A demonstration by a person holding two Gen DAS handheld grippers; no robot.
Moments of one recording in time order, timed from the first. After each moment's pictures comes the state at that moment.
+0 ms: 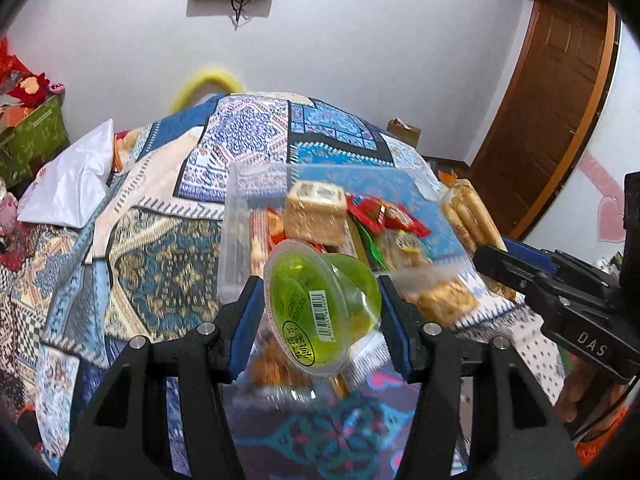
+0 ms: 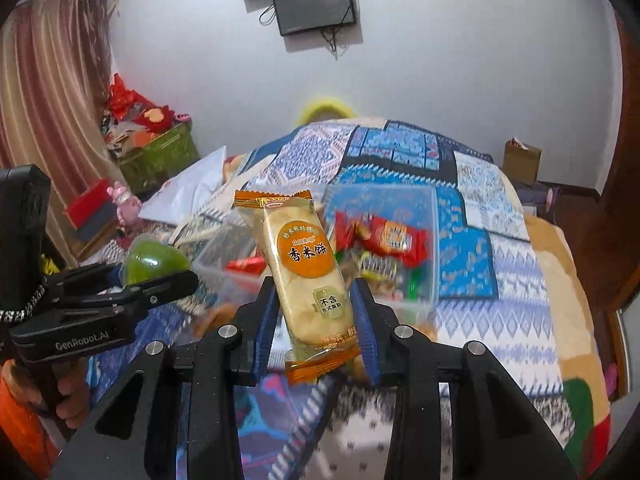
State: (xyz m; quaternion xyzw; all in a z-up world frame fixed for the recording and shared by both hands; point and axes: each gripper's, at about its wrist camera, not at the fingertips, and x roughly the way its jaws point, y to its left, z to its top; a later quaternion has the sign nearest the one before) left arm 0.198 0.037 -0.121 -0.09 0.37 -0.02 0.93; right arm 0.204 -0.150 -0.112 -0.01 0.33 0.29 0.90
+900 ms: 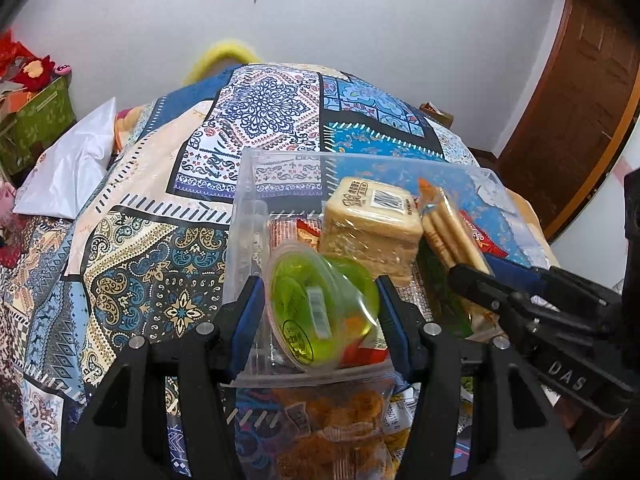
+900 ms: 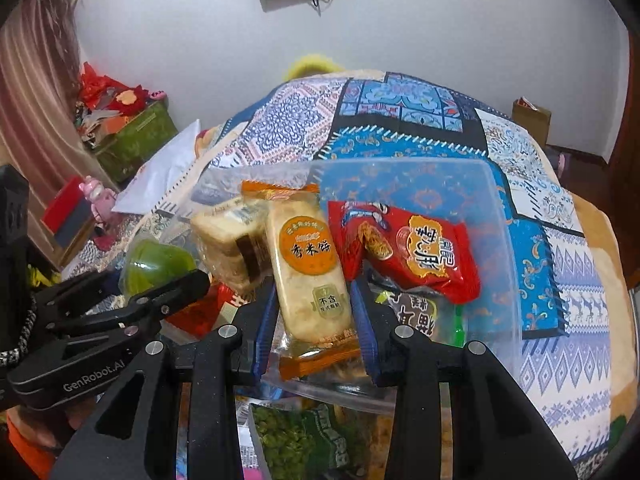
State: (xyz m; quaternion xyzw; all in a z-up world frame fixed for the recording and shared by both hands) left arm 0.277 0.062 -0.171 -0.10 0.40 0.01 0.91; right arm 0.279 -0.102 -0.160 -0.01 0.41 0.27 0.87
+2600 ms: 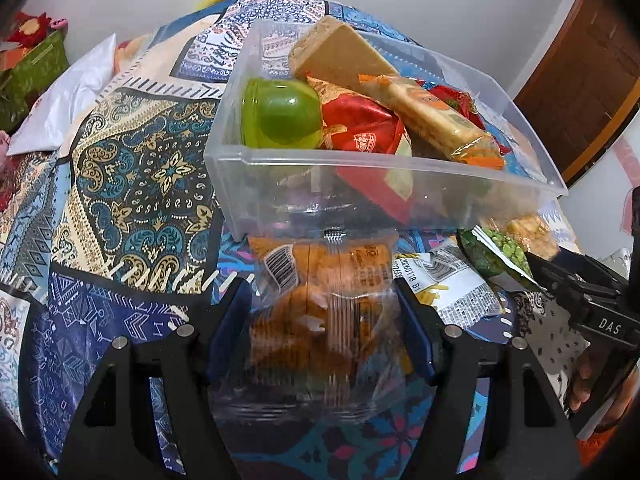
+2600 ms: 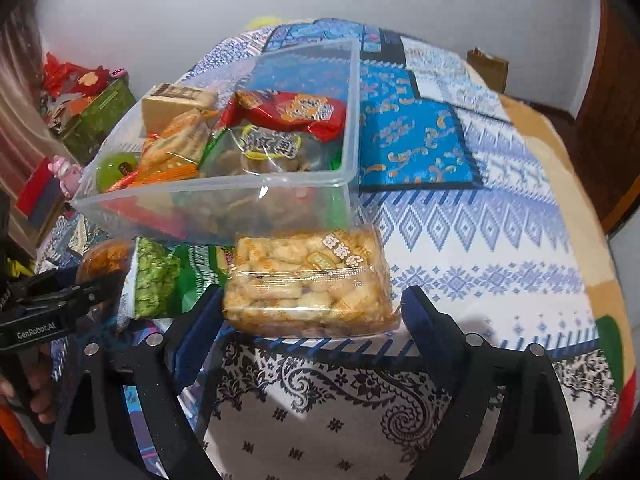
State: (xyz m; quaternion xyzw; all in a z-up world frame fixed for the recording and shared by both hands) left arm 0.223 0.054 -0.232 -0.12 0.48 0.00 0.87; right arm 0.248 -0.181 -0.208 -0.01 0.47 0.21 0.86
